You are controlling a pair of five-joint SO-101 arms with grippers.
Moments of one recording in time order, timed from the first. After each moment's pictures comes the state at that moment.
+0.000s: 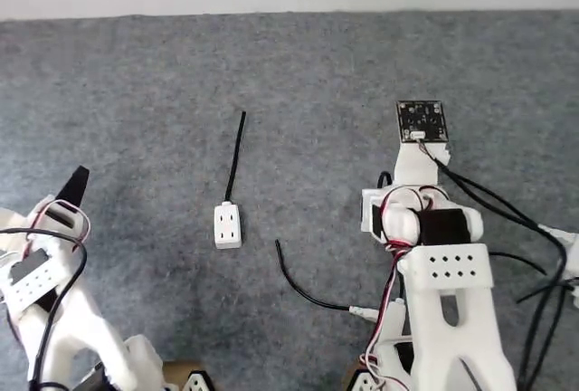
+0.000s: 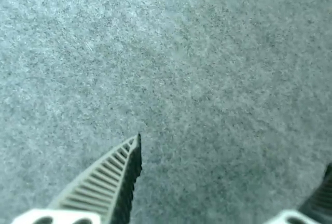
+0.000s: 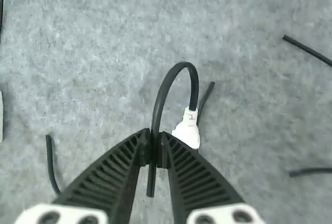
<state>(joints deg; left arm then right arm) -44.8 -28.7 64.4 27.6 26.8 -6.2 -42.7 46.3 64.4 -4.4</state>
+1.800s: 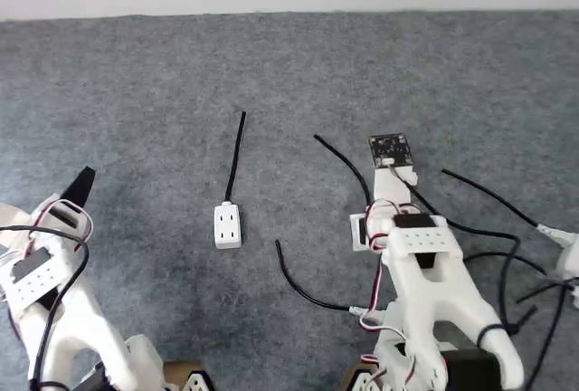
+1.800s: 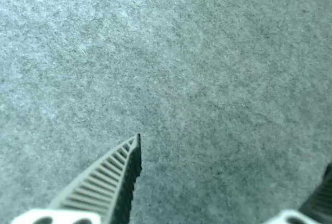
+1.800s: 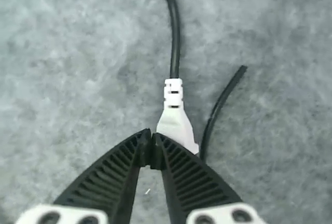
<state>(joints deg) -44.0 -28.7 64.4 27.6 24.1 -4.6 -20.7 60.6 37.9 1.9</state>
